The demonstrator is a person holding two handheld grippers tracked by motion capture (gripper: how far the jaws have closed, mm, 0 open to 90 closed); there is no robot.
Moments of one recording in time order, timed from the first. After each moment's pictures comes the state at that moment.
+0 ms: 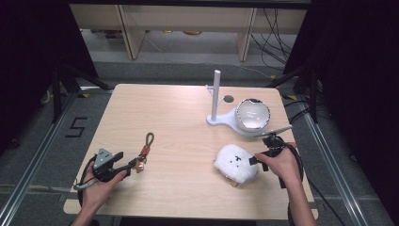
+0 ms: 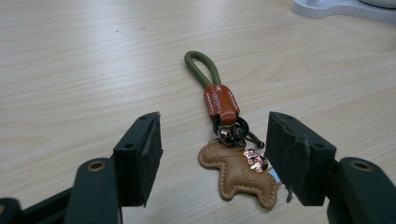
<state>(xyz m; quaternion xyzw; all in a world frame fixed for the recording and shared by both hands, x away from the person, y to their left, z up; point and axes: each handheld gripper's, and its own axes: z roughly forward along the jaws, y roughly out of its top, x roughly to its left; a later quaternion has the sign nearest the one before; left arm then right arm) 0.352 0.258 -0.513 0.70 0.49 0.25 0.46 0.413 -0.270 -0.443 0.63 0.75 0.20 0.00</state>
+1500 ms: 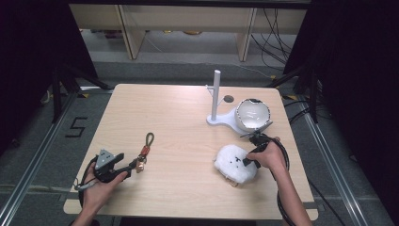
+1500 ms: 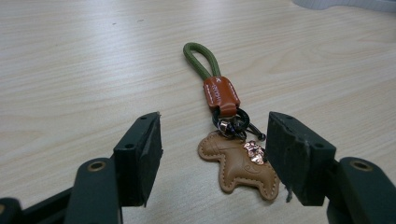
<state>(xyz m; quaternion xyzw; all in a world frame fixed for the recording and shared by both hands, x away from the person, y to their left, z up) 0.352 0.257 -0.518 0.71 0.48 0.24 0.45 0.447 -0.248 -0.472 0.57 0.81 0.14 -0.04</state>
